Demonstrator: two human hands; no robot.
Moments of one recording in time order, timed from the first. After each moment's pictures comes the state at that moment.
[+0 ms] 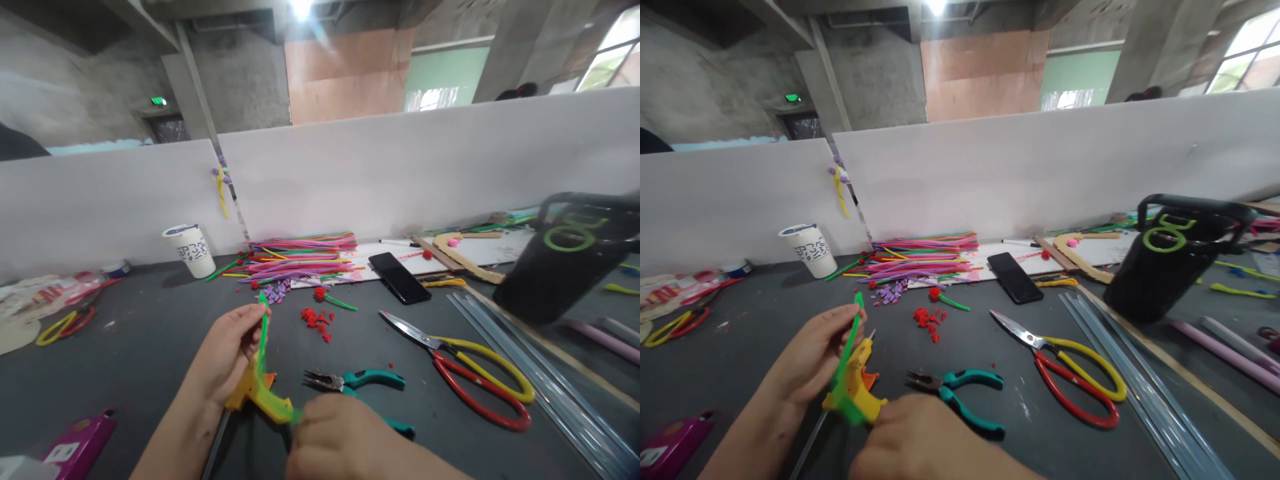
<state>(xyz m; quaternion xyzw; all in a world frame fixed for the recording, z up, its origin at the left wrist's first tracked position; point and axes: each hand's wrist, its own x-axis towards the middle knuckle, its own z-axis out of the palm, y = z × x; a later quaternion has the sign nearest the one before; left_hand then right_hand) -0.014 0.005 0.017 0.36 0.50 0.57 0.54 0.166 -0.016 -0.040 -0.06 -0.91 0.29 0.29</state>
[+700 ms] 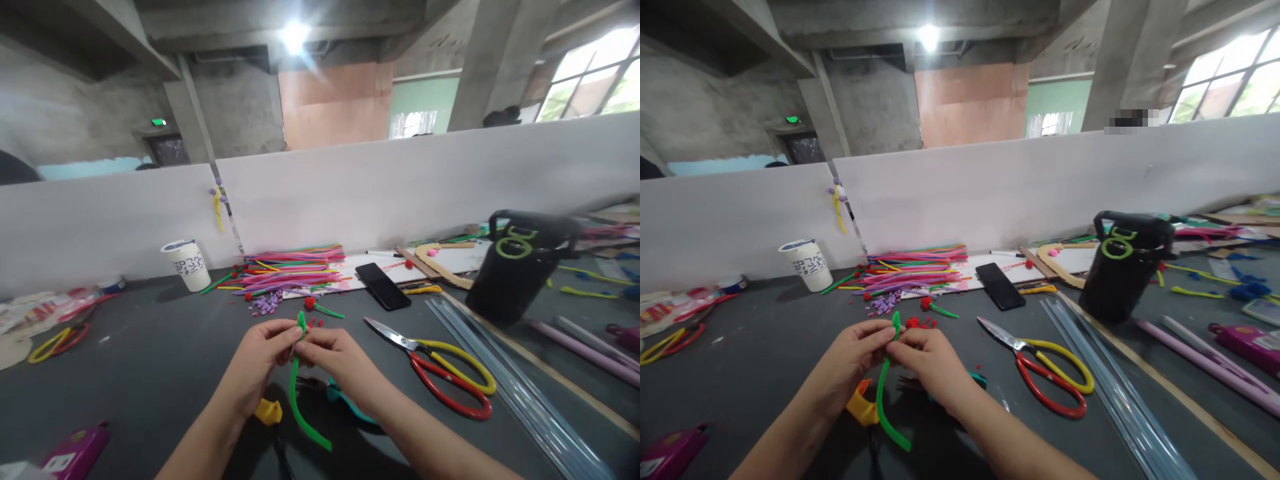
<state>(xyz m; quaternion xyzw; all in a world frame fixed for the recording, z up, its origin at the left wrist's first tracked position) 0.027 0.001 0.008 0.42 0.48 0.52 0.57 0.175 0.017 -0.005 -0.32 -0.70 0.50 0.39</state>
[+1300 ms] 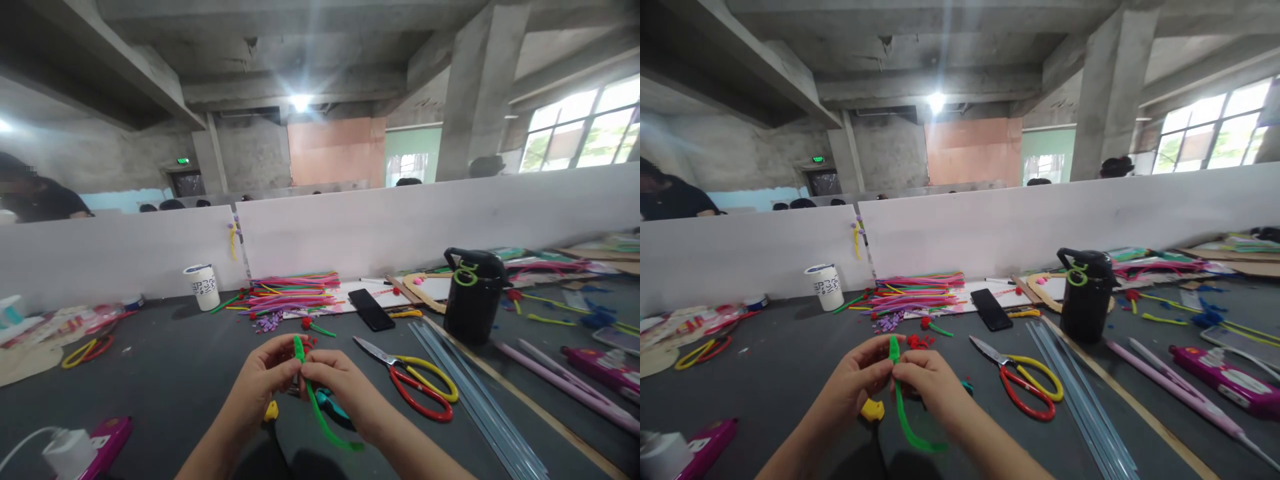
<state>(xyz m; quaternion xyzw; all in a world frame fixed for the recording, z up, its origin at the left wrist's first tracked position) 0.040 -0.049 0.022 0.47 0.38 0.56 0.57 0.194 -0.034 0.027 -0.27 -0.66 0.60 0.37</state>
